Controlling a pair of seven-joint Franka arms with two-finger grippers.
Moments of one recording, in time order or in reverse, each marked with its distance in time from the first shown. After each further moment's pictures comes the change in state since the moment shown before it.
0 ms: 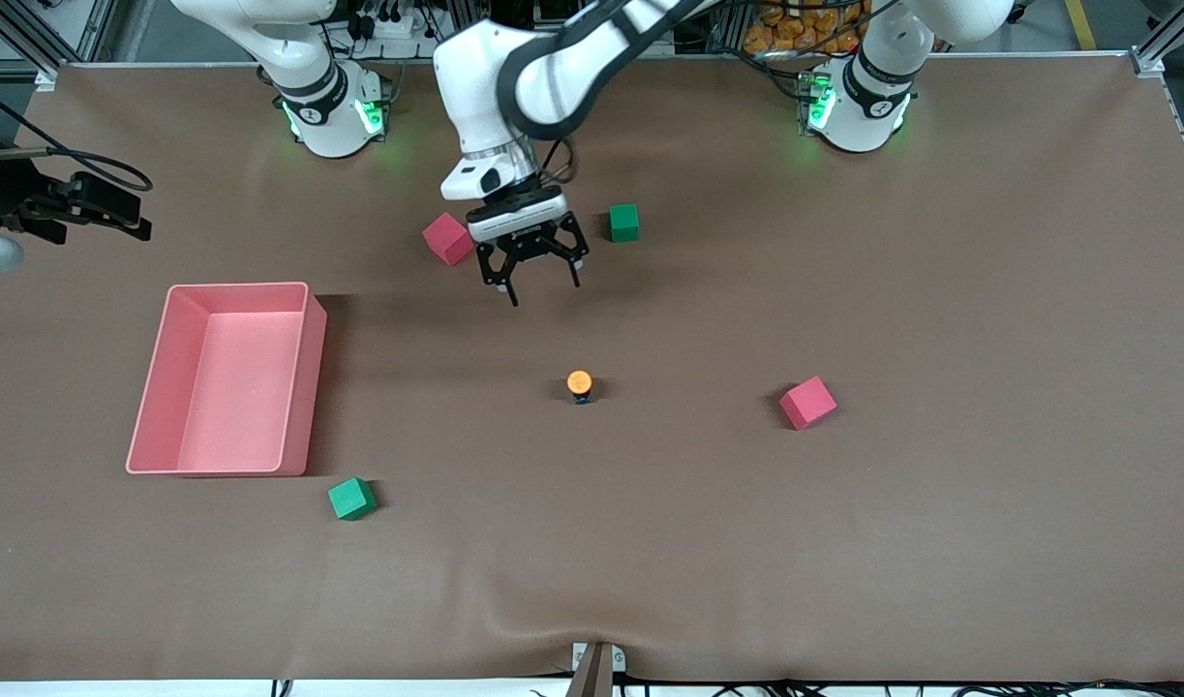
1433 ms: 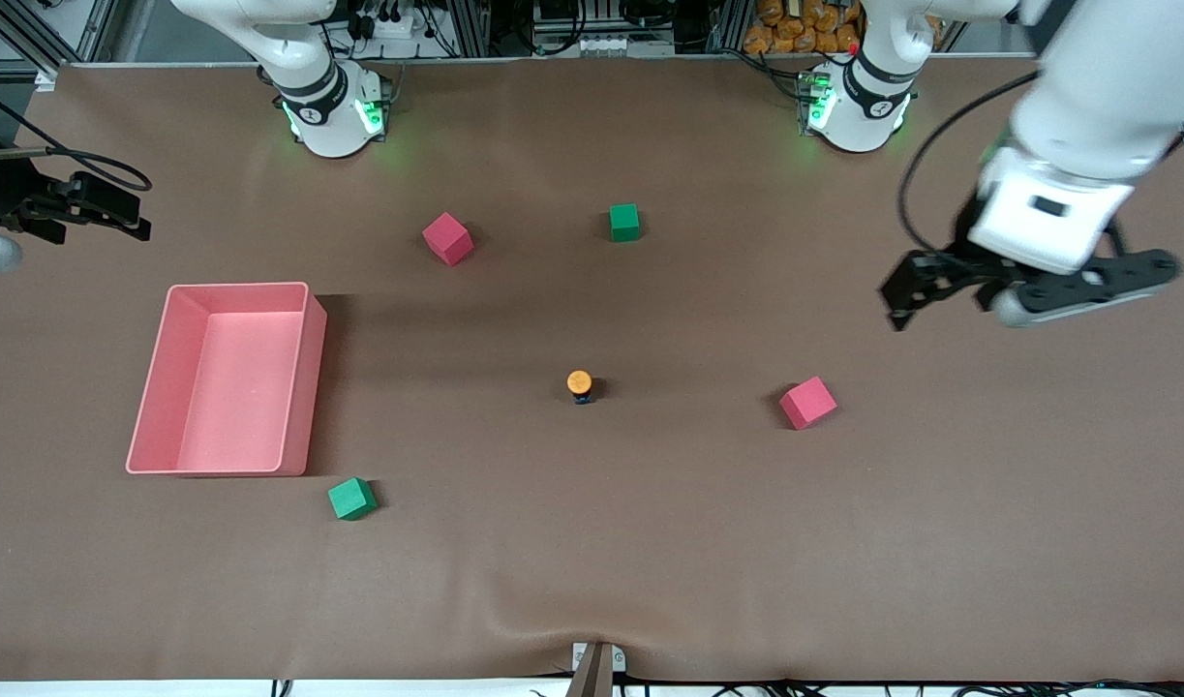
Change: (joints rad) left arm 0.783 -0.454 0.005 -0.020 -0.655 -0.304 1.094; right arm 0.000 0.000 0.000 0.001 -0.001 0.000 0.000
